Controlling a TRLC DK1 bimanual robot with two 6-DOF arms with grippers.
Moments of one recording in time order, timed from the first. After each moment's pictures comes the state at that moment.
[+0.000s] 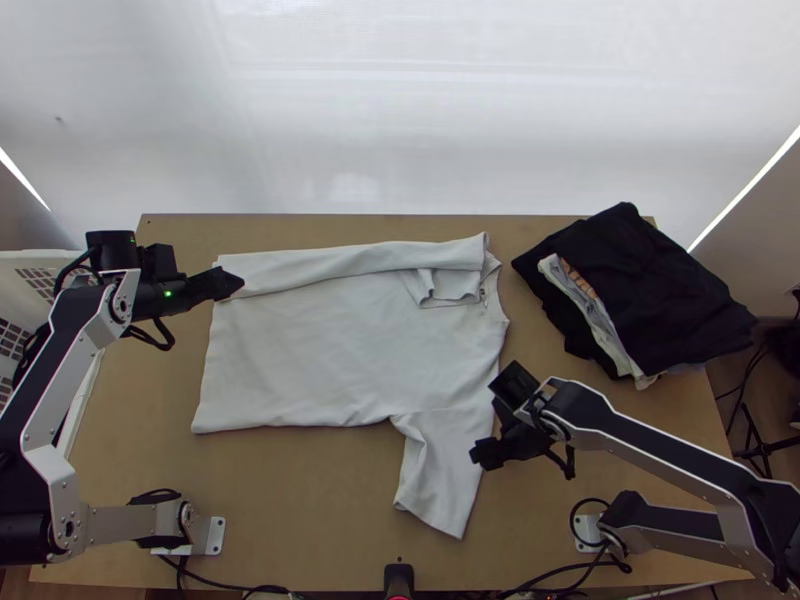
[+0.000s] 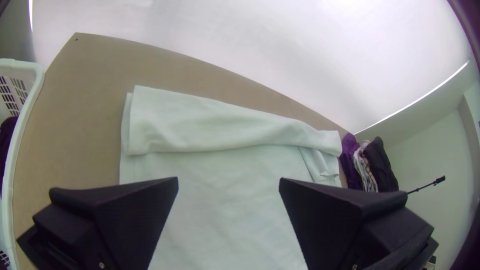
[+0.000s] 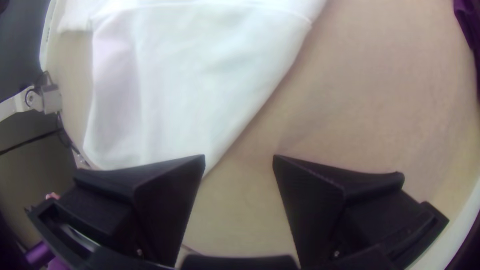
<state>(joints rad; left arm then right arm) 0.15 1.42 1.16 -0.59 0.48 -0.19 0.78 1.30 0.69 -0.81 -0.27 0.48</state>
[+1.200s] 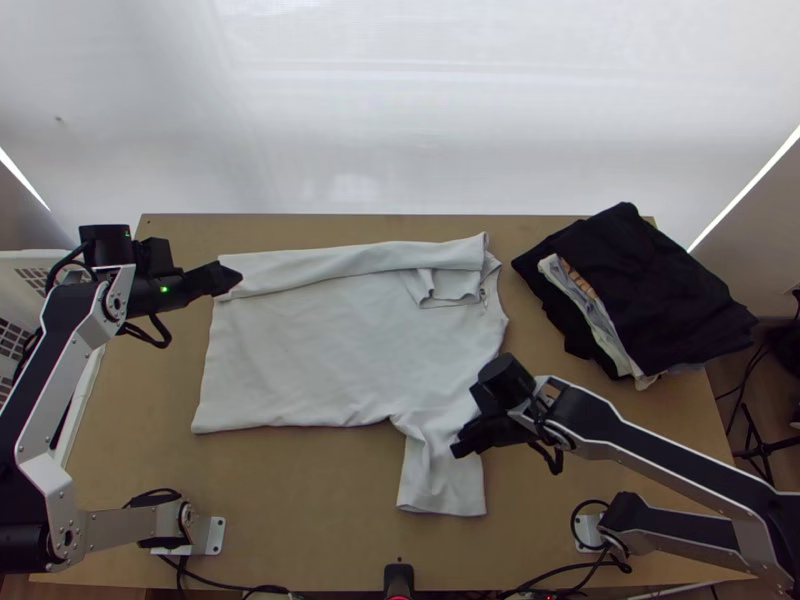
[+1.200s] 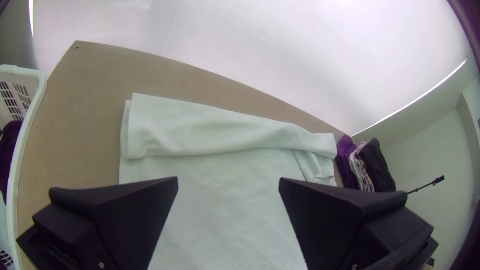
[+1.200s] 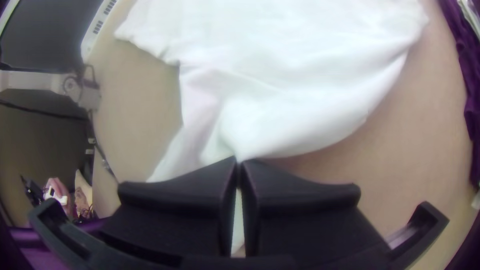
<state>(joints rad) 0.14 1.39 1.20 -0.63 0.47 -0.21 0.86 1.24 0.76 -0.60 -0.26 0.41</state>
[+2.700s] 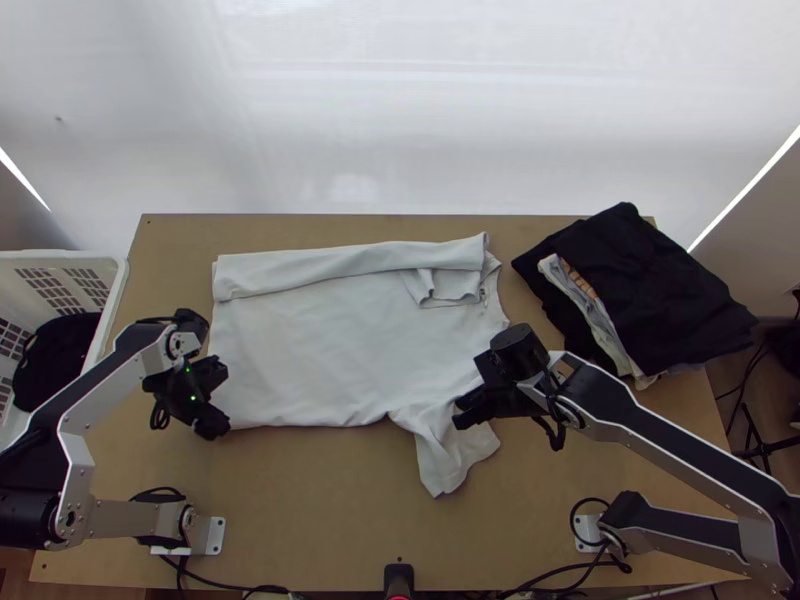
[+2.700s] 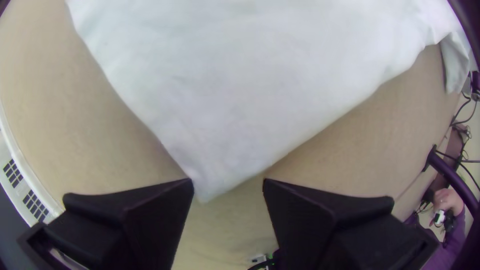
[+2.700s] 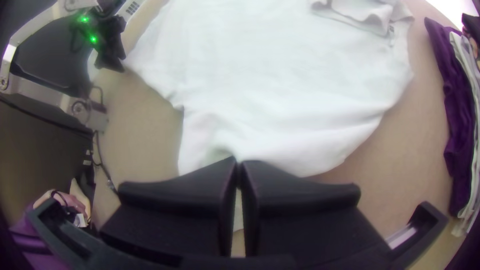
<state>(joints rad) 0.01 1.48 0.85 -1.12 -0.08 0.51 0.77 1.24 0.87 -0.60 -0.26 0.31</state>
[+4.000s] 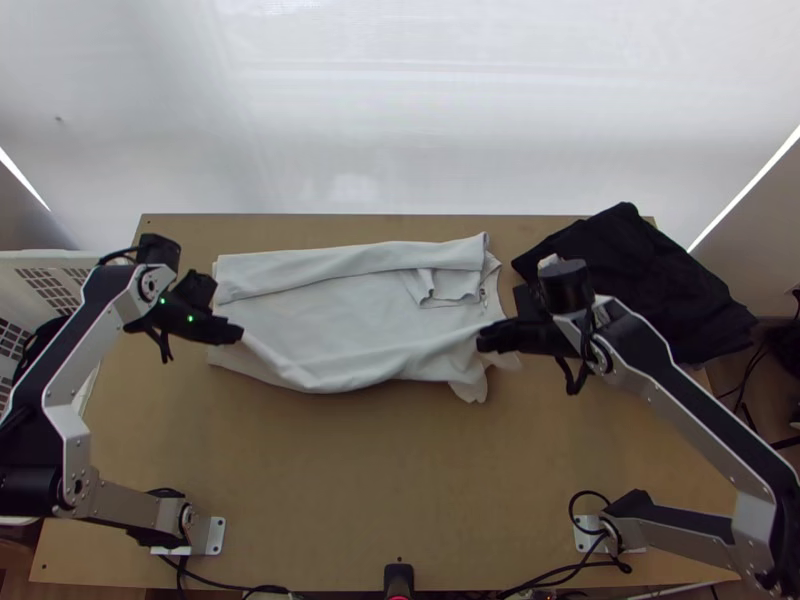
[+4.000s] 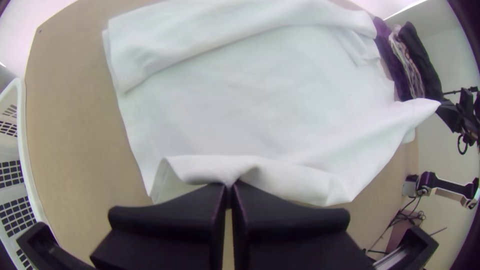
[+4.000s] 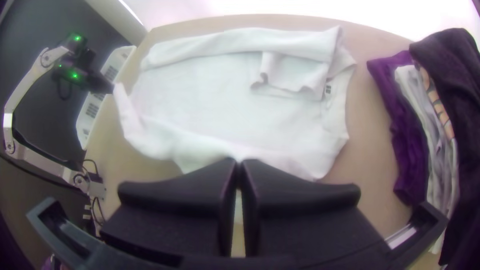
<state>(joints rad) 0.07 1.58 1.27 -1.02 0.28 0.26 0.49 1.32 1.10 -0.62 -0.26 0.27</state>
